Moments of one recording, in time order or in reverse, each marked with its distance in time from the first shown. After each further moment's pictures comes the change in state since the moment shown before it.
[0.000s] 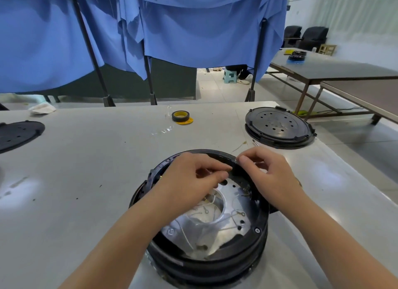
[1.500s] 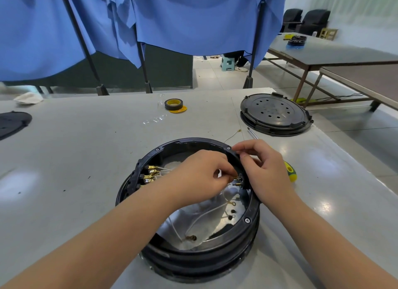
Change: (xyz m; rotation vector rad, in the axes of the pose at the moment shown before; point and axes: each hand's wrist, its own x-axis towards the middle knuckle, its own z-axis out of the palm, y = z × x) left_hand 0.030 -0.009 0.033 0.377 -0.280 0.189; right_hand -0.012 0.011 0.010 0.228 0.099 0.045
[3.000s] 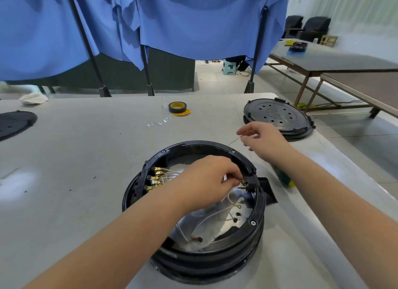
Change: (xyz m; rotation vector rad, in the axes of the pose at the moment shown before) left_hand 0.000 -0.003 0.003 0.070 -0.002 -0.009; right_hand 0.084 0.011 -0.012 -0.418 -0.224 0.158
